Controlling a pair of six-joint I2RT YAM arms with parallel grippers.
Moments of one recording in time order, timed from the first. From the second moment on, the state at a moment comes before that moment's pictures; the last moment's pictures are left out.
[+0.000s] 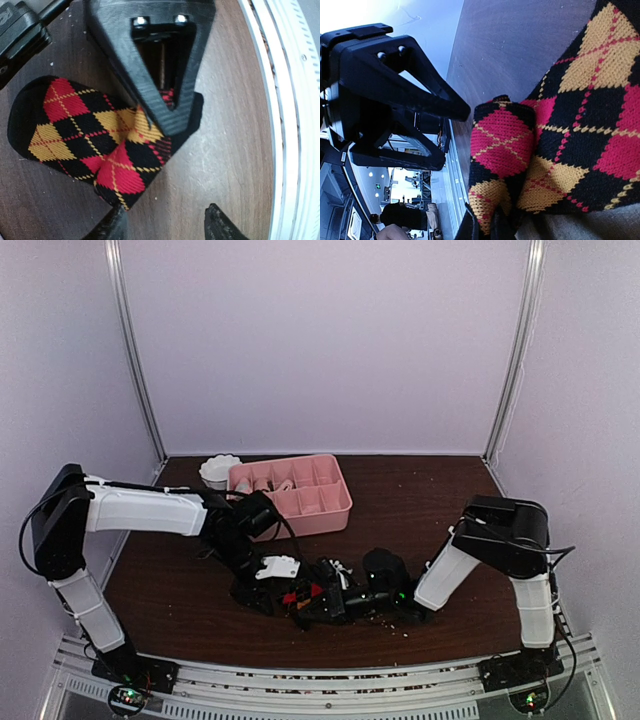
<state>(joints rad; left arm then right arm) -0.85 1.71 1.10 -0.76 0.42 0.83 1.00 2.14 0.73 1.03 -0.60 1.13</state>
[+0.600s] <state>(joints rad) -0.88 1.86 1.23 -0.72 0.43 0.81 1.00 2.13 0.73 1.01 -0.59 1.10</state>
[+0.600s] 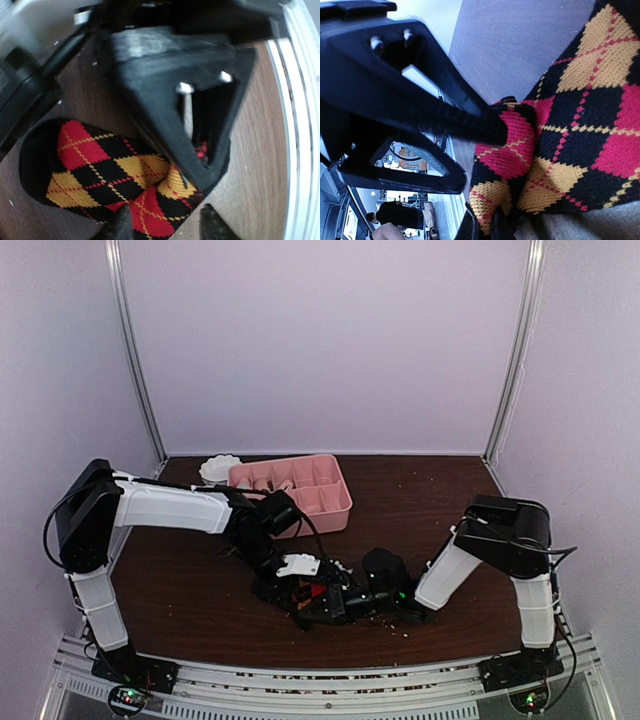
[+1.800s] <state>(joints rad) -0.82 2.12 1.49 -0.94 0.55 0.78 0.99 1.99 0.60 0.95 -0.37 1.04</state>
